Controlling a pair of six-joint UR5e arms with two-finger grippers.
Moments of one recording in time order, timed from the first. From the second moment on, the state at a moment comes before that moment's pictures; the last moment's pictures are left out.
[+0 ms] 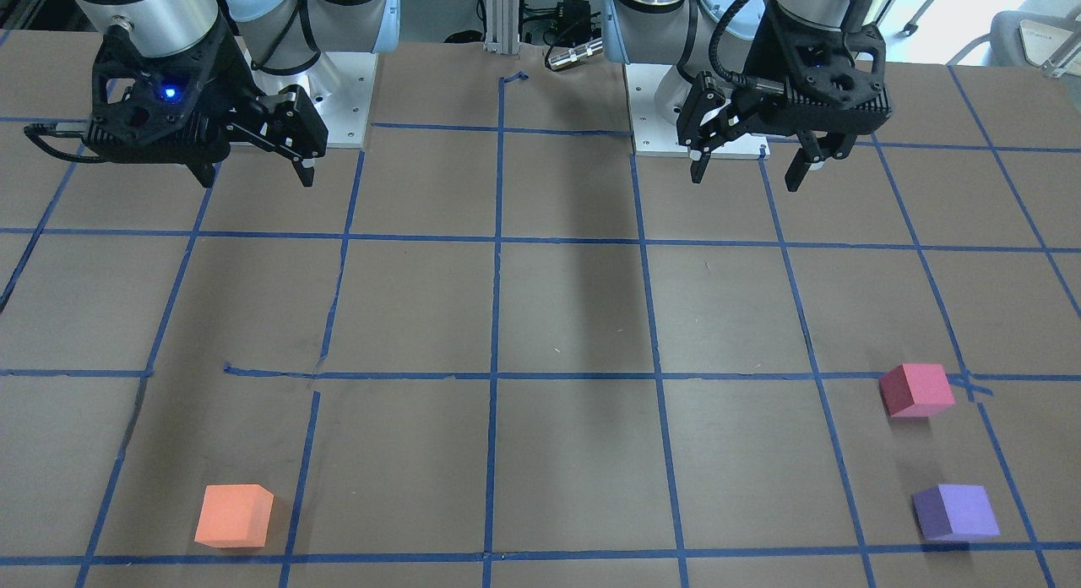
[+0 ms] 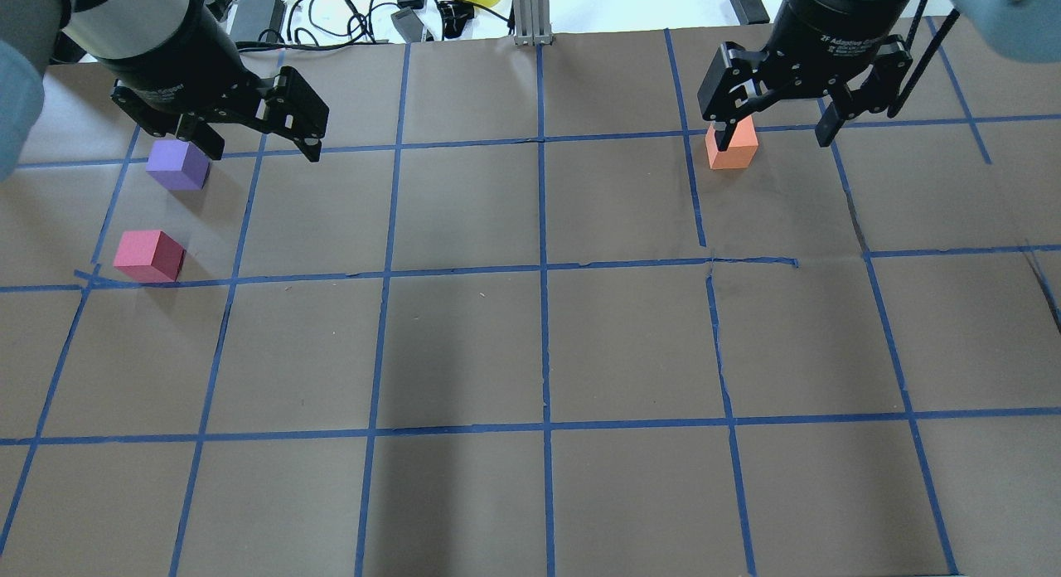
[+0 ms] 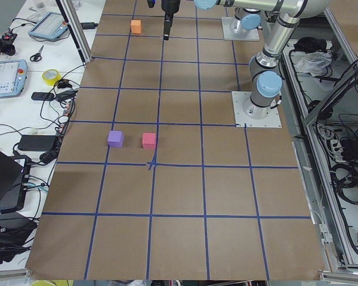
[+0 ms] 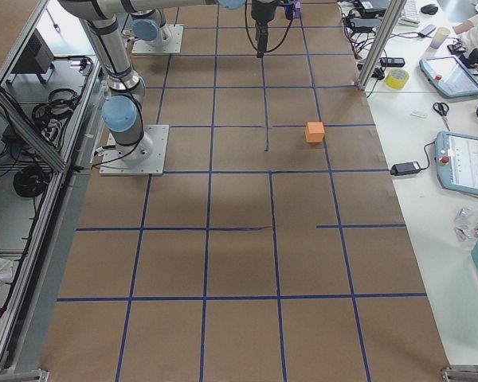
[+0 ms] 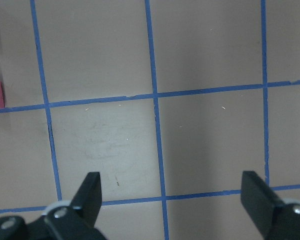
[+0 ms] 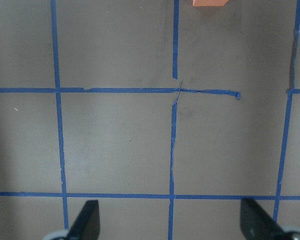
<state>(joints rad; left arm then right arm) -1.58 -1.52 -1.54 -1.52 1.56 0.07 1.60 -1.53 1.44 -1.46 -1.55 0.02</state>
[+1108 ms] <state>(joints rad) -1.58 -1.52 -1.54 -1.52 1.56 0.07 1.60 -1.54 1.44 -1.46 -1.56 0.02</state>
